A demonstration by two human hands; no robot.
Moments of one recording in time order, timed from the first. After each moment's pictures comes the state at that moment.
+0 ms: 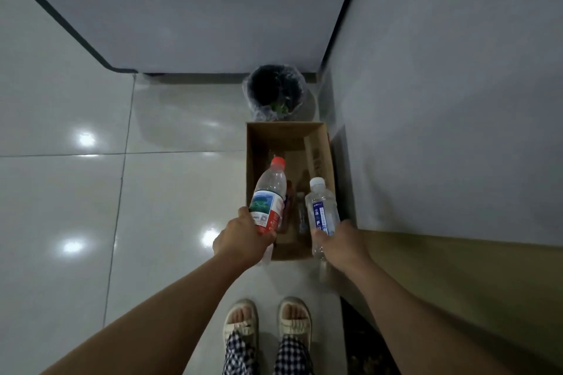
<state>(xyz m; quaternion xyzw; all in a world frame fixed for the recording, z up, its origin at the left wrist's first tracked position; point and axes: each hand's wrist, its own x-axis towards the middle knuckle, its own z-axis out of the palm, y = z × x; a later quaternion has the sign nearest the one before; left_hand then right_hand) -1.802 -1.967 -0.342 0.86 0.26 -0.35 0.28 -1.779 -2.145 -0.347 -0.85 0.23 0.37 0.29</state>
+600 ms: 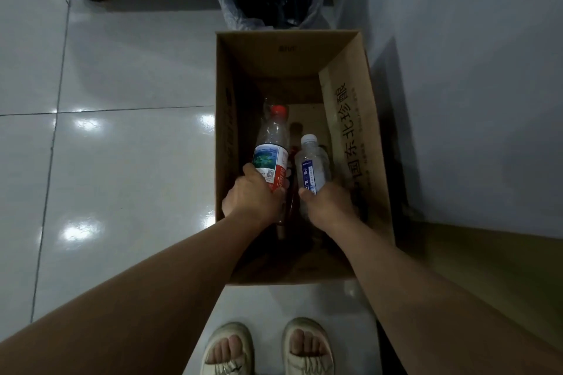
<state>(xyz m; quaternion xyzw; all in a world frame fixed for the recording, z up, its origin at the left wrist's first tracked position) -1.755 -2.002 -0.600 0.88 0.29 -0.28 0.25 -1.741 -2.120 -0.612 -0.84 0.26 0.35 0.31</state>
